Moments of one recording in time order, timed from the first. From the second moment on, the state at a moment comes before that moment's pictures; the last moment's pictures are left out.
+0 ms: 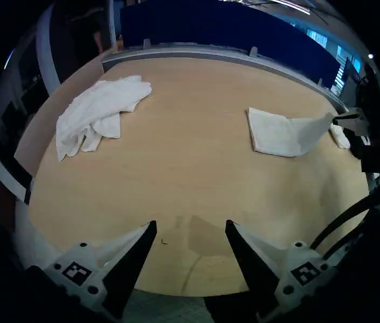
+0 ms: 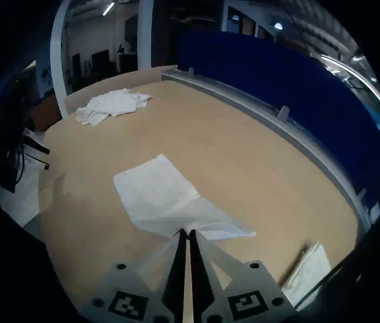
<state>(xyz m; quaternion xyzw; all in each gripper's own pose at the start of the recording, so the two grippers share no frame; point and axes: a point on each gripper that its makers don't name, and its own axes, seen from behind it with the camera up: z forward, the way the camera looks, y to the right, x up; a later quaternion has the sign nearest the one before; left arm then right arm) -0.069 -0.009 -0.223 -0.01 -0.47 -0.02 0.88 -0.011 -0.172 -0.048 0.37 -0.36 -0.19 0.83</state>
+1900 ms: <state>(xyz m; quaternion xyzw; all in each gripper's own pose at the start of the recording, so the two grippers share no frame) -0.045 -0.056 -0.255 0.04 -0.45 -0.07 0.89 -0.083 -0.354 -0.069 0.49 -0.37 -0.19 0.77</state>
